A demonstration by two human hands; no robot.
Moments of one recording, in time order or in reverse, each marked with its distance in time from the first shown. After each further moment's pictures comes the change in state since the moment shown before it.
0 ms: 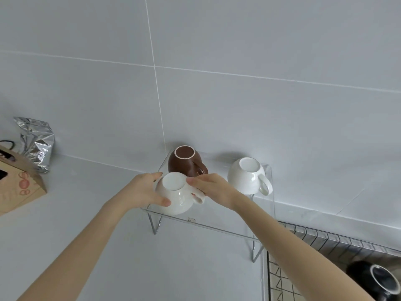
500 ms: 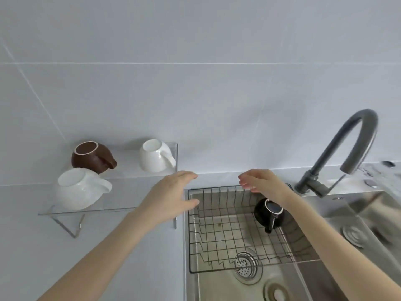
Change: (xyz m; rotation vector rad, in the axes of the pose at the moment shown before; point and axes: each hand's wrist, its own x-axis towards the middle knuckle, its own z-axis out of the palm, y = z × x) left_hand -0.067 0.187 0.177 0.243 -0.078 0.589; right_hand -0.244 0.143 -0.172 0.078 0.490 0.262
